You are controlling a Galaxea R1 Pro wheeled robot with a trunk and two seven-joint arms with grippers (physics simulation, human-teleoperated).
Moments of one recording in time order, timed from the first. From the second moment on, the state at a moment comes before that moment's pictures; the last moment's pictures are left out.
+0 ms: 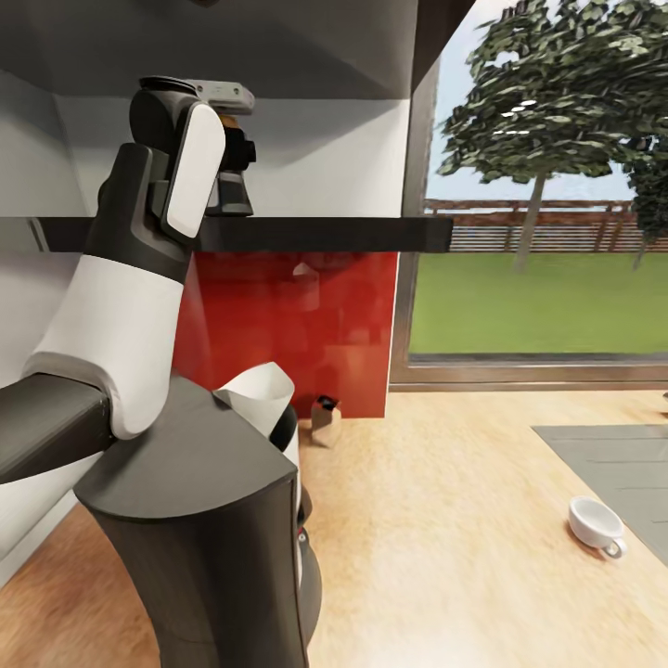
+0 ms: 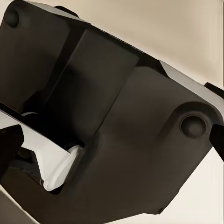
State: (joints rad) left arm -1.67 -0.12 -0.21 -1.04 0.33 0.97 0.60; right arm -0.14 -0.08 0.84 0.02 -0.47 -0.14 0.55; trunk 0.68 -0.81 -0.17
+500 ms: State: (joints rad) left arm -1.67 -0.12 -0.21 -1.04 0.33 0.97 0.60; right arm -0.14 -0.08 0.84 0.02 -0.47 -0.14 0.55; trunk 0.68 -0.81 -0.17
